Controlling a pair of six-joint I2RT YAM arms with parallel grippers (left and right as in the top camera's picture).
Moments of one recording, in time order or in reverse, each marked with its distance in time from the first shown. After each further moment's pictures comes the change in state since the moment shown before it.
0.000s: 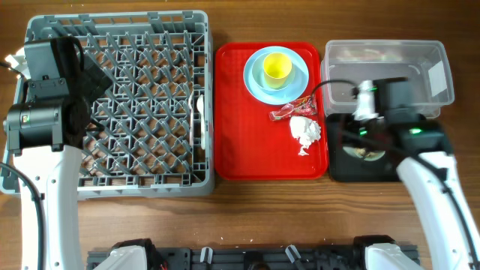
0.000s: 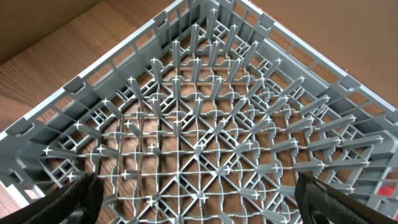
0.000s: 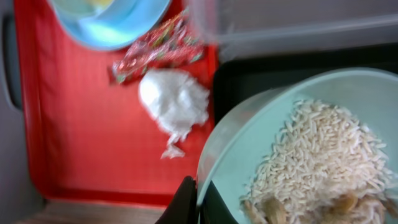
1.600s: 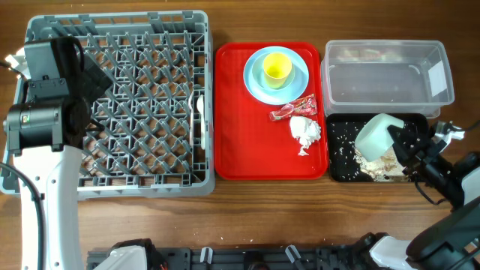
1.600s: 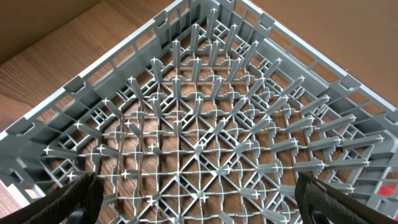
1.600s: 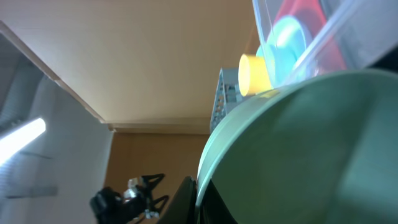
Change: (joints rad) left arm 0.000 0.000 0.000 -0.001 0.000 0.000; right arm -0.866 0.276 -0.254 -0.135 -1.318 -0.375
